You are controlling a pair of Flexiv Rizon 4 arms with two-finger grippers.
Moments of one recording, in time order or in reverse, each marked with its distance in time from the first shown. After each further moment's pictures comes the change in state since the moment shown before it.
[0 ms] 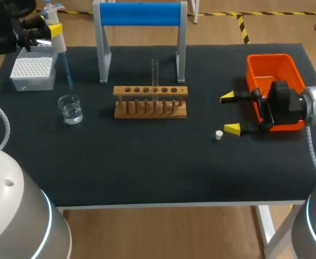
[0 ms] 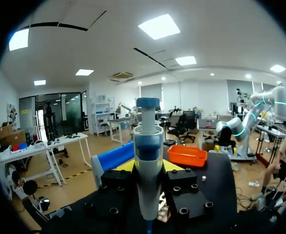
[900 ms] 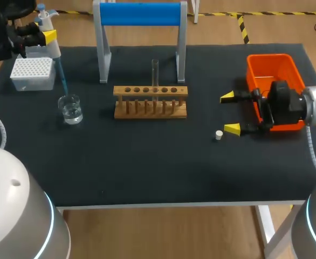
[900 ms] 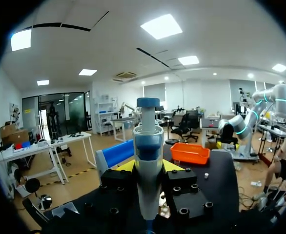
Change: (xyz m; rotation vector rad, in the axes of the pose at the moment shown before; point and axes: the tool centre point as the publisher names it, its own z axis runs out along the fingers) left arm -0.005 0.014 -0.013 -0.002 -0.029 -0.002; right arm 0.000 0.000 0.000 0.000 0.000 0.000
